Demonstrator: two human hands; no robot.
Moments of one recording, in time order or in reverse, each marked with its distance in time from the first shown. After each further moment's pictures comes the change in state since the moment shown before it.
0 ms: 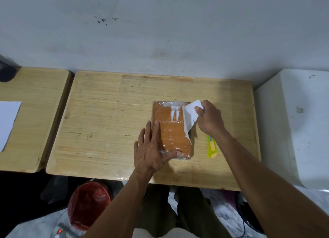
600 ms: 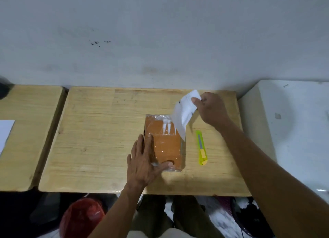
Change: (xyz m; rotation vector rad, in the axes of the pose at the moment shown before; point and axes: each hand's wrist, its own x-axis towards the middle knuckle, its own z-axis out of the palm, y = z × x) left_hand -0.015 0.006 -0.014 -0.061 0.009 0.035; right_hand 0.009 -0.039 -0.077 0.036 0.158 -0.126
